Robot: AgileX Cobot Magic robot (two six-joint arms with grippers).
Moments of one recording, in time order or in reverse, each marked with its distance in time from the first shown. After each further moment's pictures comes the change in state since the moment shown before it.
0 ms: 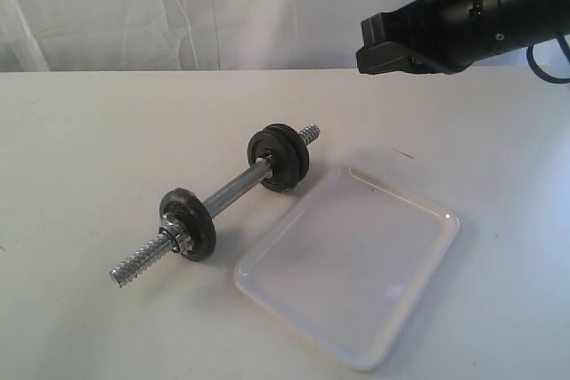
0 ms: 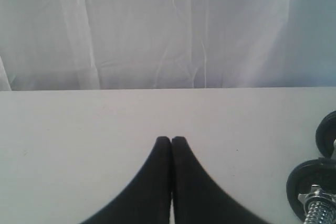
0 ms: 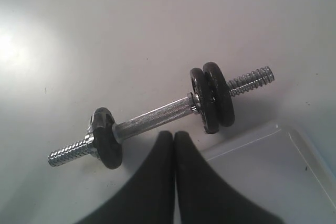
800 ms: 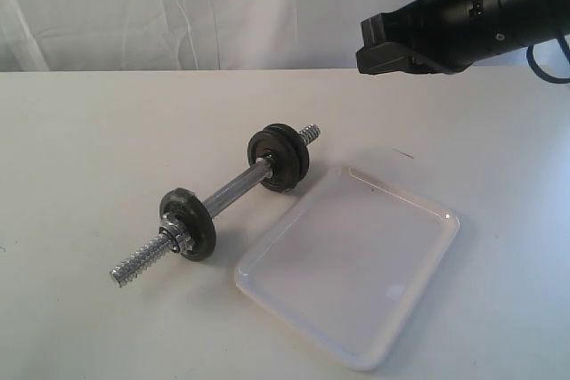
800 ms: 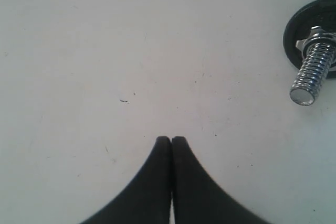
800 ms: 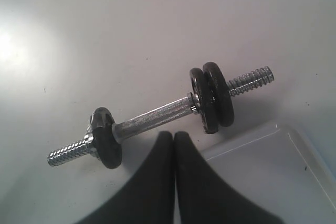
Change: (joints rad) left arm 0.000 -0.068 0.002 -0.377 0.447 0.522; right arm 0.000 0.000 0.000 -0.002 0.000 0.000
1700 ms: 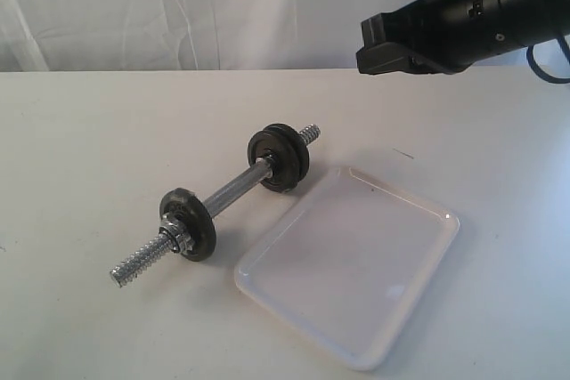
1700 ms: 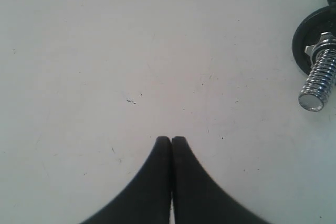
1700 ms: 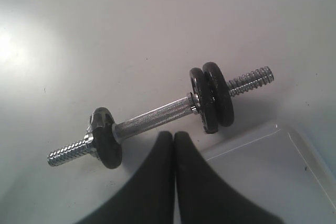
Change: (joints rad) left arm 0.000 0.000 0.000 0.052 -0.008 -0.070; right arm 0.000 0.000 0.000 0.000 0.000 0.000
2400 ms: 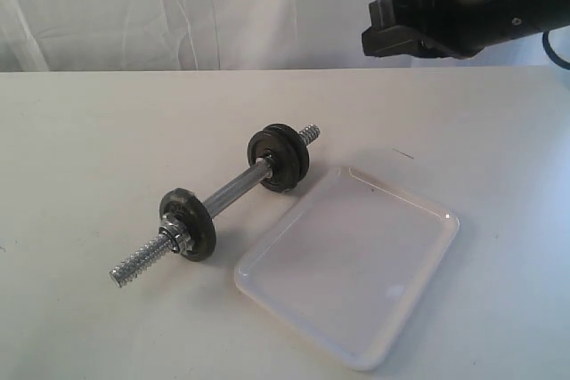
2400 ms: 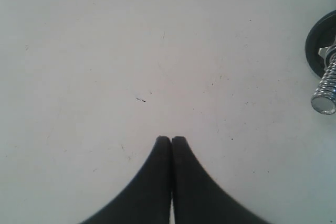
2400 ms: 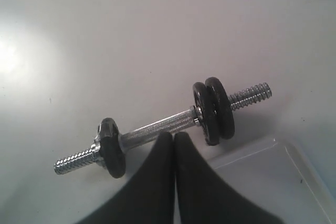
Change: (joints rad) left arm 0.036 0.000 0.000 0.000 0.000 0.000; right arm 0.000 -0.057 0.000 -0.002 -0.006 0.000
